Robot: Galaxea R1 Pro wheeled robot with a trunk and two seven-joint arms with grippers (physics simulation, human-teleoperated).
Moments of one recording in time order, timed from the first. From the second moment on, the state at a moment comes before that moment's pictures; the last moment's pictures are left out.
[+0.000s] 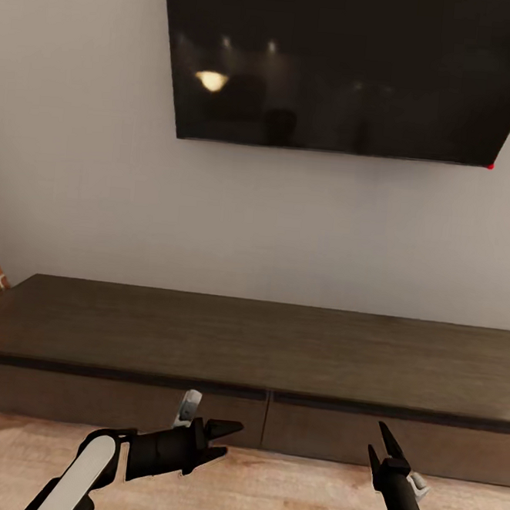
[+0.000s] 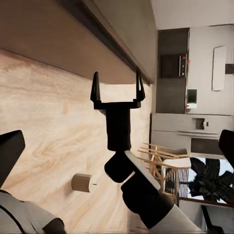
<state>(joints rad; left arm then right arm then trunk) -0.19 0.09 -0.24 -1.45 1.35 0.99 -0.05 -0.23 -0.12 -0.20 -0.63 -1.47 0.19 0.80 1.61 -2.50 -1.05</state>
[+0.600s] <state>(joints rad) -0.19 0.09 -0.44 -1.44 1.53 0.99 -0.05 -0.23 -0.12 -0.21 -0.63 -1.47 0.19 0.80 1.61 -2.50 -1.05</state>
